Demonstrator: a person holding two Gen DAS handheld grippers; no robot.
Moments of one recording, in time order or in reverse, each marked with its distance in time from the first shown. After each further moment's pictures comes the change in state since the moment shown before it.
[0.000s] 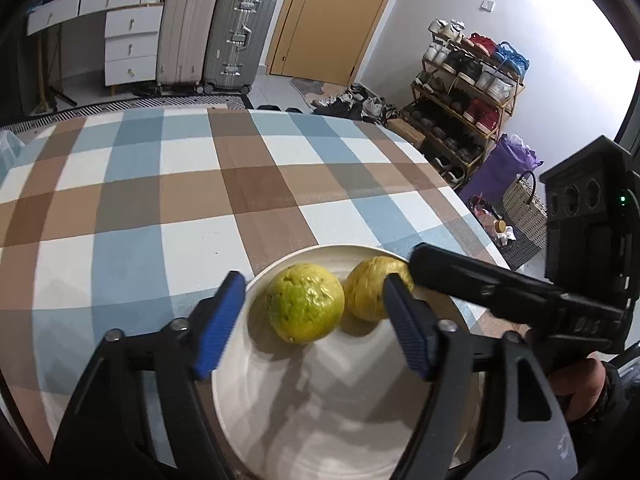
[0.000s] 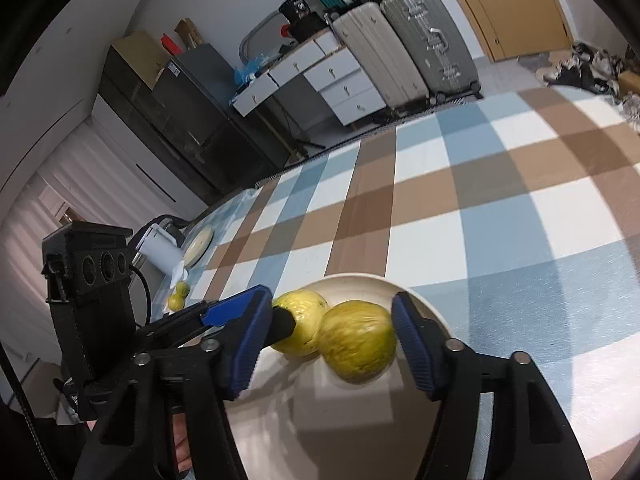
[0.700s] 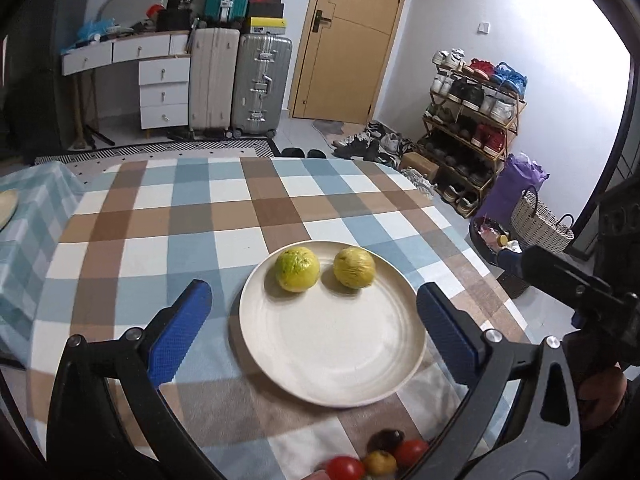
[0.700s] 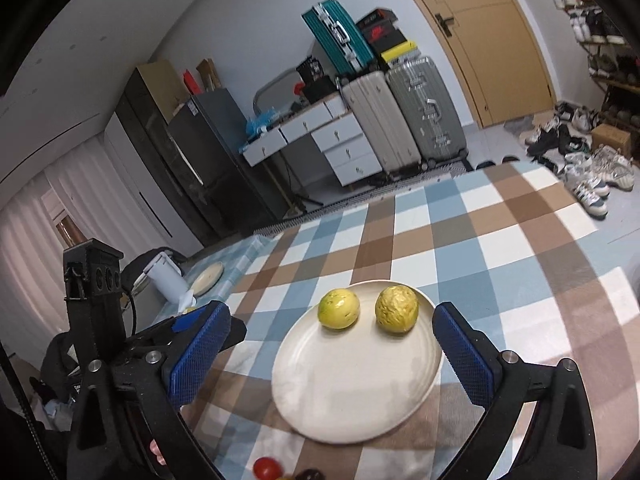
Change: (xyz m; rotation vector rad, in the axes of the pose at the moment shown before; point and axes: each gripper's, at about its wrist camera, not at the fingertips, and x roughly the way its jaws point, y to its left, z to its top) left arm -0.148 -0.055 -0.050 0.038 -0.161 0.113; right arm -0.136 0.062 -0.054 -0.074 -0.236 -0.055
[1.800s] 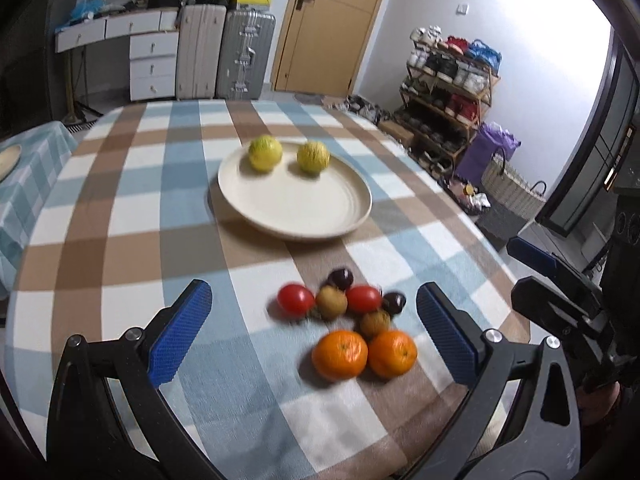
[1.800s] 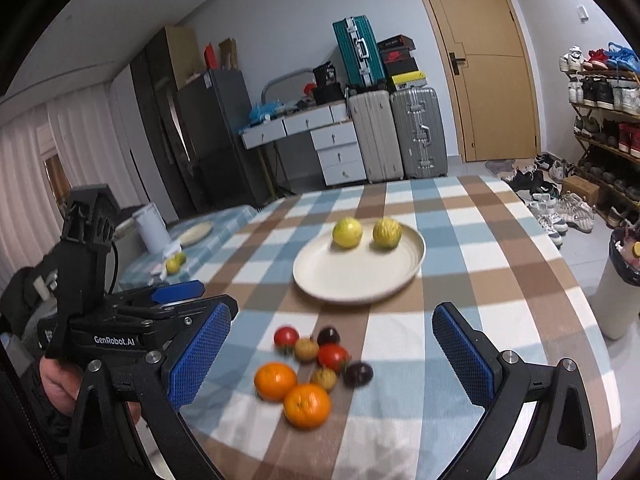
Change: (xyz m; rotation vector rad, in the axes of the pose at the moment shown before) left arm -0.098 -0.037 -0.134 0.000 0.108 -0.068; right arm -0.107 0.068 -0.126 -0.209 0.003 -0.144
